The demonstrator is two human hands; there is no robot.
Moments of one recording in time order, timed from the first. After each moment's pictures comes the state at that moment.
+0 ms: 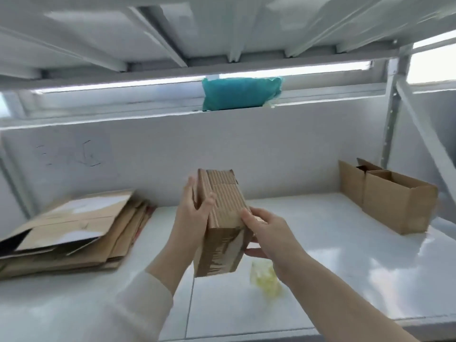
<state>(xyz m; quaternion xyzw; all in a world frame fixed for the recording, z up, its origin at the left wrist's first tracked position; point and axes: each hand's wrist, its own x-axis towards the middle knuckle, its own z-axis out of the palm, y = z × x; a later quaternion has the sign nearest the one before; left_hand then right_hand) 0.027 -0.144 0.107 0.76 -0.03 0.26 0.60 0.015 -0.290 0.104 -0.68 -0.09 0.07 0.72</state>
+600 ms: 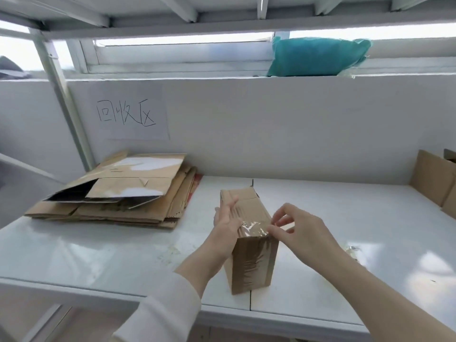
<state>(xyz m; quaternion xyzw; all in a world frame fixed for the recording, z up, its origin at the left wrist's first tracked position) 0.014 -0.048 0.024 0.75 0.08 0.09 0.65 0.030 -0.209 0.059 -0.91 -0.18 -0.01 0.38</state>
